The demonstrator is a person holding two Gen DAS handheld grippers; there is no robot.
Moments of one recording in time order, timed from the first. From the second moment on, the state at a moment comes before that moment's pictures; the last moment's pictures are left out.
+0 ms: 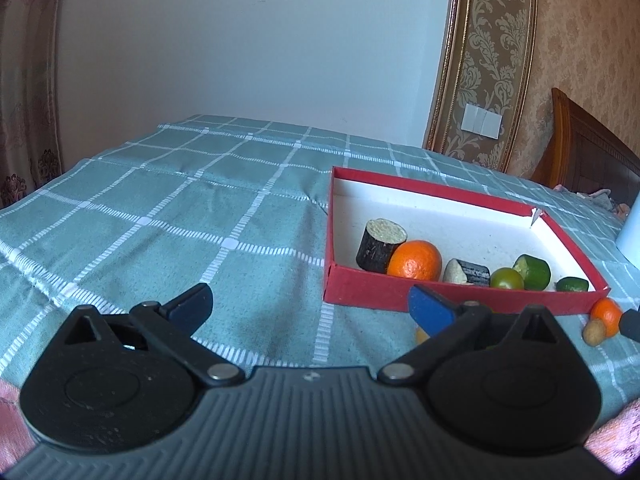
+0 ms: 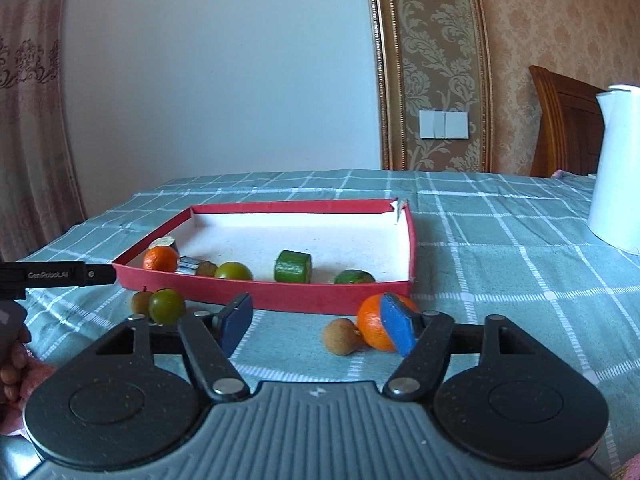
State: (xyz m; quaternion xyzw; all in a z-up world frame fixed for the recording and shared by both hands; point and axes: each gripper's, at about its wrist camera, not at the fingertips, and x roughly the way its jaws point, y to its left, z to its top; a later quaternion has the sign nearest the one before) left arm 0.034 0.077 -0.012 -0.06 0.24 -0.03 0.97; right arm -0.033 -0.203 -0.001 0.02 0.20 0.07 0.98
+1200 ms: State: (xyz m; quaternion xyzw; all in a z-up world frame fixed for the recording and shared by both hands) left arm 0.033 0.102 -0.014 -0.14 0.24 -0.02 0.96; right arm 0.040 -0.086 -0.020 -0.10 0.30 0.19 0.93
